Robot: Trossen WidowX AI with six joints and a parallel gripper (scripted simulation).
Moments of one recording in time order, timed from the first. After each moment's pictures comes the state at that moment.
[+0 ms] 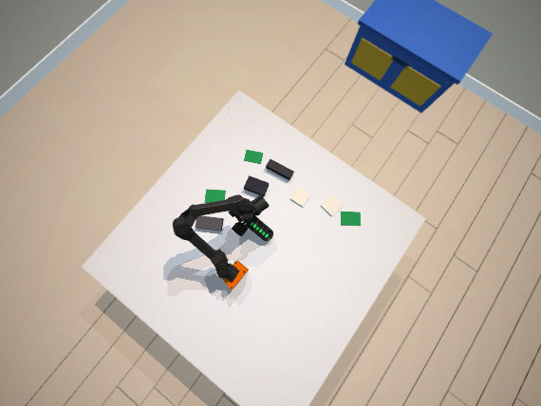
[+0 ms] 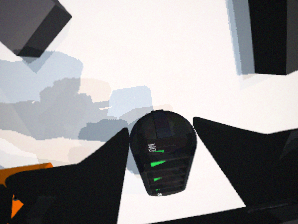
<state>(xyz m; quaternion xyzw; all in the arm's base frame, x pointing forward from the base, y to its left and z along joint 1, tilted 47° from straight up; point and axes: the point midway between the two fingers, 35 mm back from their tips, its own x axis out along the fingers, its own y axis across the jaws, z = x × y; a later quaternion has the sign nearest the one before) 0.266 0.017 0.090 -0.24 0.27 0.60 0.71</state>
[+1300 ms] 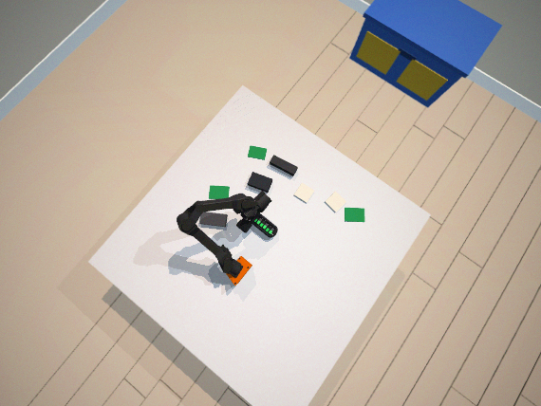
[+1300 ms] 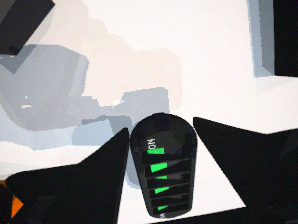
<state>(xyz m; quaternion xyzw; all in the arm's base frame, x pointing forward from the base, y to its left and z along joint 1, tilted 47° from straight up) 0.270 0.037 0.072 -0.24 0.27 0.60 0.71</state>
